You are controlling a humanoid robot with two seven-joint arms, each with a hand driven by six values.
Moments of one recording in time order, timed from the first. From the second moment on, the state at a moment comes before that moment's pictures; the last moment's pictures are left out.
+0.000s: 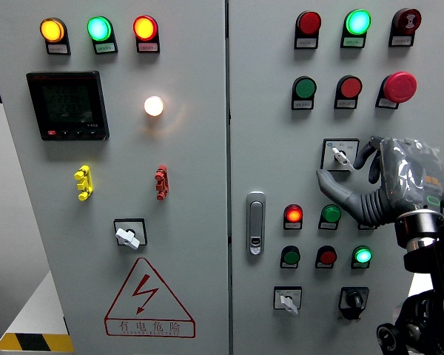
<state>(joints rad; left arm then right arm) -0.05 -0.09 0.00 -0.14 -0.07 -0.02 -0.07 0.81 0.16 1.50 1.56 -2.74 0.07 -0.35</state>
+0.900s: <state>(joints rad) -0.05 -0.09 0.00 -0.14 -0.07 -0.02 -0.07 0.82 0.16 1.48 1.54 -2.74 0.07 -0.36</state>
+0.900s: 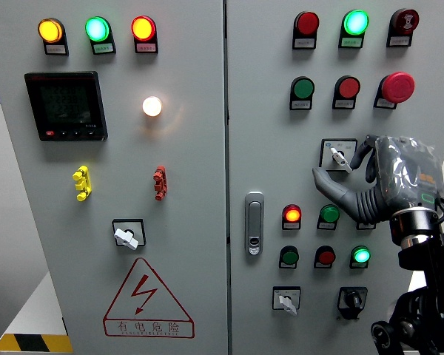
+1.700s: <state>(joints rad) -0.05 -0.09 0.00 -0.14 -0.07 -0.02 -0.07 0.84 0.17 1.47 1.52 -2.74 0.07 -0.37</state>
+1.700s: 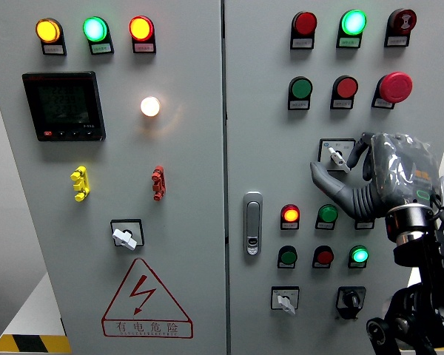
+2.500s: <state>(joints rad) -0.05 -0.09 0.00 -0.14 -0.07 -0.02 -0.07 0.85 0.16 1.47 1.52 -2.74 0.06 -0.37</state>
